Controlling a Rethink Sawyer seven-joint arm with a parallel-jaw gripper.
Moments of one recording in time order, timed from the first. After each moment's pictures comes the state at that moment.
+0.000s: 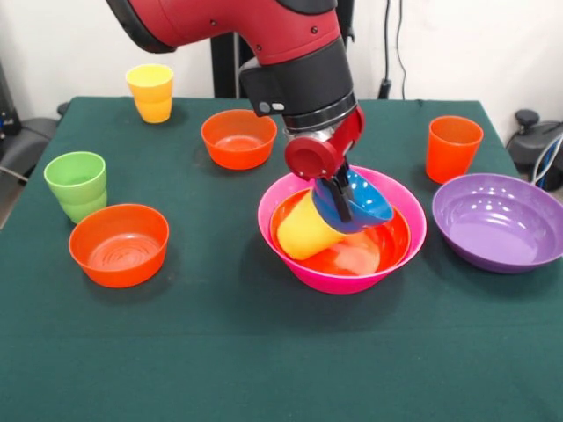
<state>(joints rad) -0.67 -0.53 0.57 1.74 -0.18 0.36 0.40</state>
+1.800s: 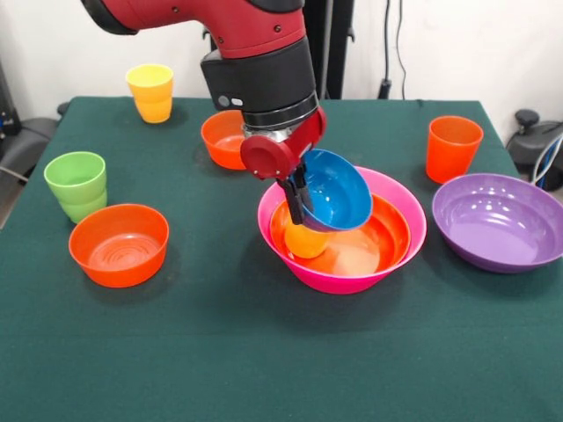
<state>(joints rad) -0.64 -0.56 0.47 1.68 -0.18 0.41 0.40</state>
